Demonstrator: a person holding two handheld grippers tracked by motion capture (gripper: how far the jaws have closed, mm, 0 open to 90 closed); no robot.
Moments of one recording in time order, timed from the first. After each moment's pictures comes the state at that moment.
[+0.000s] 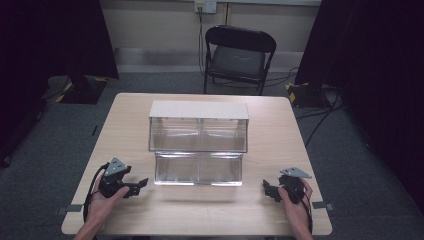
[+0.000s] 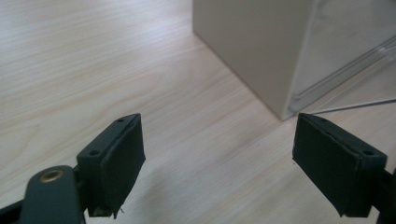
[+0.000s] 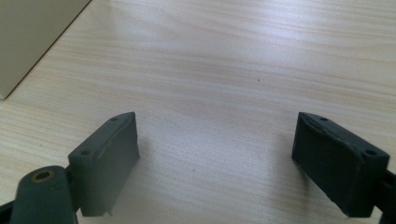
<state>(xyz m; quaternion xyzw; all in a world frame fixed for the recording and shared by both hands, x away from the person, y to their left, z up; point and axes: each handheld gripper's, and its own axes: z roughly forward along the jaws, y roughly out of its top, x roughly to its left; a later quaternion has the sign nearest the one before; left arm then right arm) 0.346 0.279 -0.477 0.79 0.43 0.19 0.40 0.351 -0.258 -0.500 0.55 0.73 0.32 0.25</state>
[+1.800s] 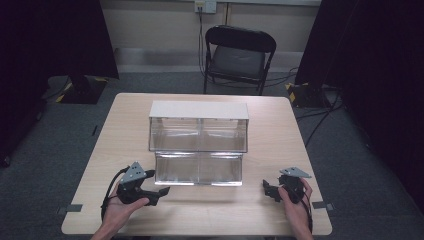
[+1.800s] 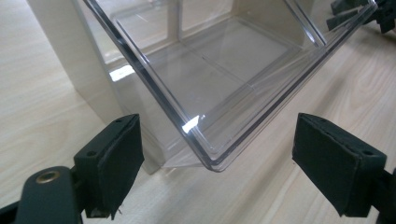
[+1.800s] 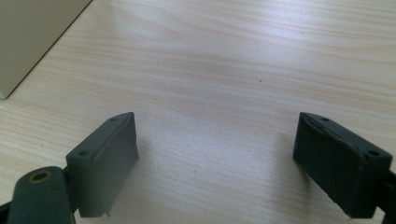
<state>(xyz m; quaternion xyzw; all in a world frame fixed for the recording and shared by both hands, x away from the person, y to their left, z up) 0.326 0.221 -0.456 0.81 0.35 0.14 0.46 0.351 -0.258 -0.500 0.55 0.73 0.32 0.25</state>
